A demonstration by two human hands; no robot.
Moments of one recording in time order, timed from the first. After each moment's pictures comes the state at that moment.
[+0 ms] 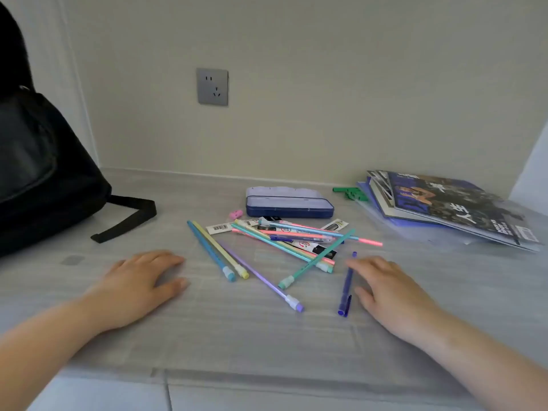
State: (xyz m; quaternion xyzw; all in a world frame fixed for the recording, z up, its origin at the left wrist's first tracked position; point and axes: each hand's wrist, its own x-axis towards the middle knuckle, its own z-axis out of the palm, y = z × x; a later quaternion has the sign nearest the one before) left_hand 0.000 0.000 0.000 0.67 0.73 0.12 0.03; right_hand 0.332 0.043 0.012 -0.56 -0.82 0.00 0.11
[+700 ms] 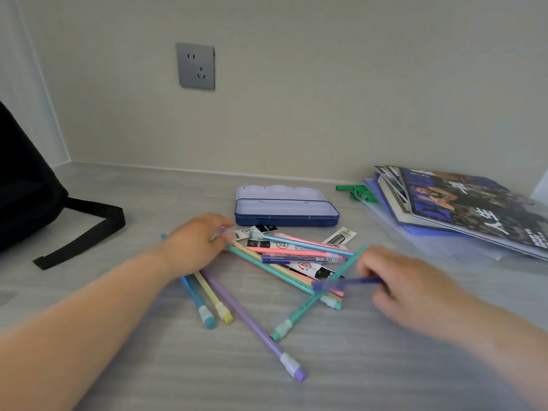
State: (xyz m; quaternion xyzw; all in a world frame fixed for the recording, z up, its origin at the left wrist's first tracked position) left_hand 0.048 0.137 0.018 0.70 0.65 0.28 0.09; right_hand 0.334 0.101 0.043 -0.47 -0.88 0.00 0.11
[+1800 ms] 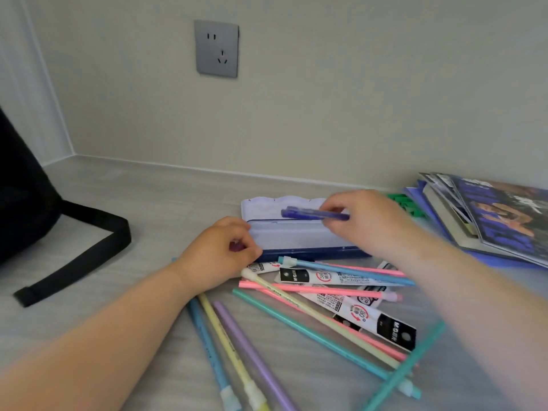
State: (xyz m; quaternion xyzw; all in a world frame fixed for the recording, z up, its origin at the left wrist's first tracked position) left_hand 0.023 0.184 0.004 0.67 0.59 0.41 0.19; right_hand 0.225 0.214 0.076 -0.49 -0.85 0.03 0.22
